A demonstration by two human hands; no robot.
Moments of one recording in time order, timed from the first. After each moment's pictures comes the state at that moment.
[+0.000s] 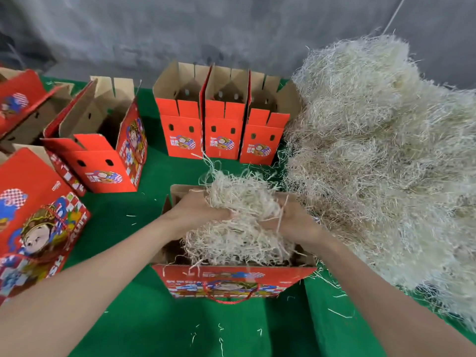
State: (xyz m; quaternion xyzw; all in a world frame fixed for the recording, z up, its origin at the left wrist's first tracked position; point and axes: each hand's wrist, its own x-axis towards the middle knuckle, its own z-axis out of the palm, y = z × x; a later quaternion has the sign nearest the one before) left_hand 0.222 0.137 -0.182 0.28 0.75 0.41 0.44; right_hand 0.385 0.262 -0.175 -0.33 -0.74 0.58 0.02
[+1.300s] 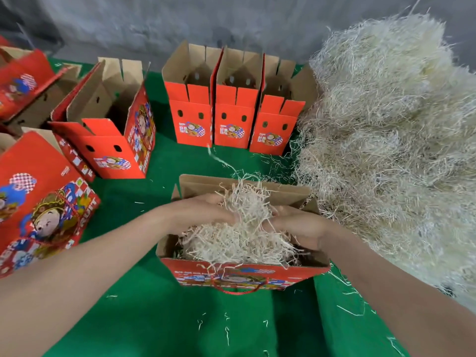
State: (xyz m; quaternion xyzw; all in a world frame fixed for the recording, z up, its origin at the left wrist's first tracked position) left_hand 0.199 0.126 -0.198 0.32 0.73 0.24 0.55; right_hand 0.373 0.271 -0.191 -0.30 -0.70 0.61 -0.20
